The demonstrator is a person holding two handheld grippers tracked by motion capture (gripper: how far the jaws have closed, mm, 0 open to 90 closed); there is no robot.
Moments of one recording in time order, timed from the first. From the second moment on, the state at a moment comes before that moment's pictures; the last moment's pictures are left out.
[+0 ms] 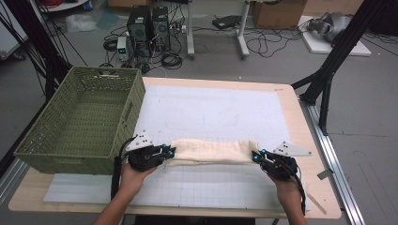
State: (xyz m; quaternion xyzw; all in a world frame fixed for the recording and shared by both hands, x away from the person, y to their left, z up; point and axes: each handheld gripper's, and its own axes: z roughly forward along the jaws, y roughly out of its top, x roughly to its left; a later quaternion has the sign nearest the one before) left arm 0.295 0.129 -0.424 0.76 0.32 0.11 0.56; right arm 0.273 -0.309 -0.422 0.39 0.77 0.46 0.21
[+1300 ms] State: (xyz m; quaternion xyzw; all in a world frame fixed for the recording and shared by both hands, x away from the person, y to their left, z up) left arm 0.287 0.170 -0.369 0.71 0.30 0.15 0.61; right arm 0.295 -0.280 -0.366 0.32 0.76 0.51 0.25
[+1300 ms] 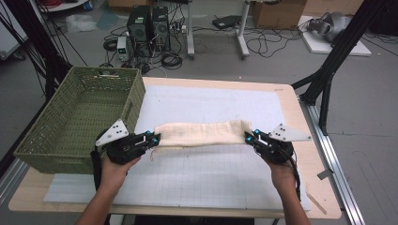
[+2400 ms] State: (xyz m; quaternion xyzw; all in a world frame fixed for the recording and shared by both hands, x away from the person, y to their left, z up) left arm 0.267 0.229 -0.327 0.66 0.35 0.21 0.63; right arm 0.377 -0.195 -0.292 0.26 0.78 0.51 0.26
